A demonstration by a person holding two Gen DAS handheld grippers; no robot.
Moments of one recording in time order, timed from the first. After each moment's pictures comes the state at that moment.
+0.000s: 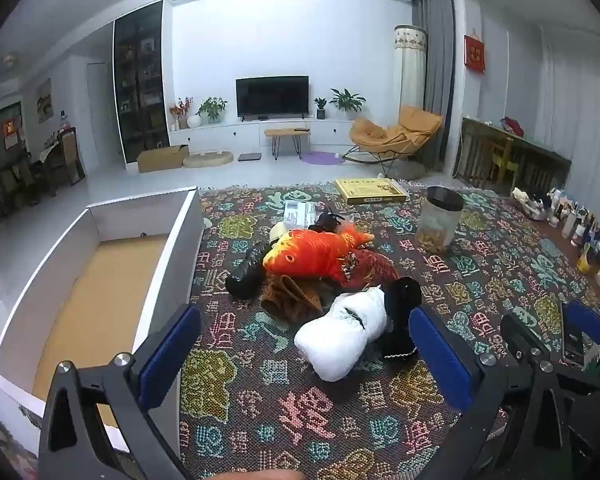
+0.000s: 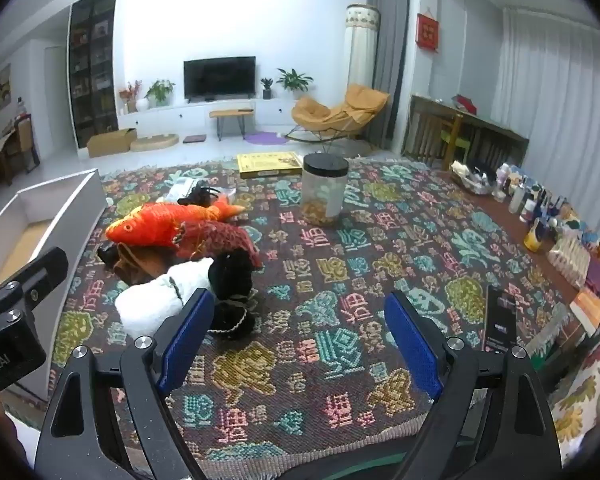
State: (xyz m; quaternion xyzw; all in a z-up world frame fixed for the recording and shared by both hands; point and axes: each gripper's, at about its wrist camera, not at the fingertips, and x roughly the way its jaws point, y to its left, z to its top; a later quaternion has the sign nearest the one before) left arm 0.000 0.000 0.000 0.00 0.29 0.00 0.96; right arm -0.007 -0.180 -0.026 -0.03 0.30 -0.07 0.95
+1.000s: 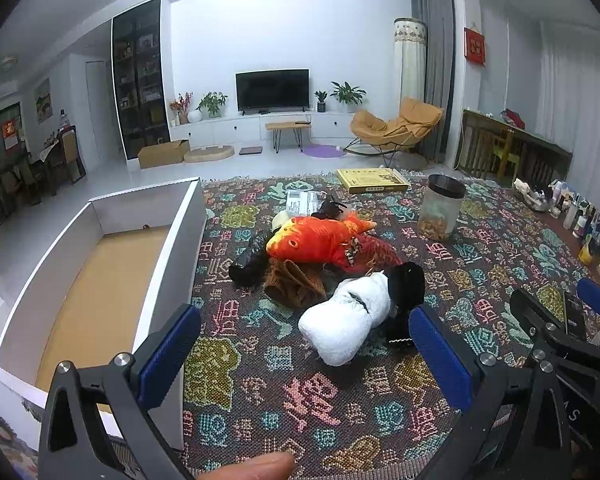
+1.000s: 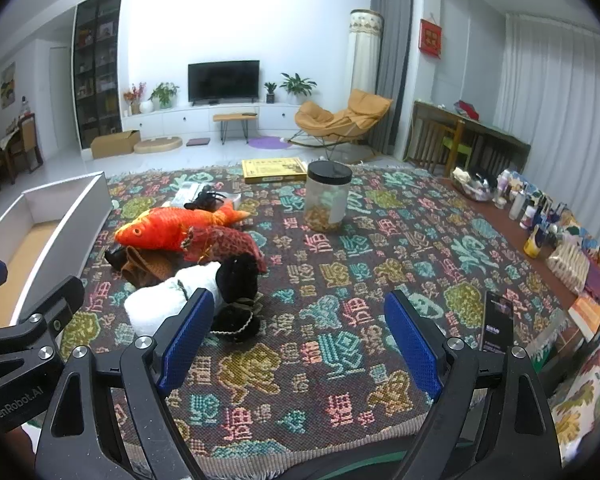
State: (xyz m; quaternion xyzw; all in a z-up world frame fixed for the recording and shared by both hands) left arm -0.007 0.002 -0.009 0.00 0.31 0.00 0.95; right arm -0.015 -0.175 -0.018 -0.03 0.30 -0.07 0.95
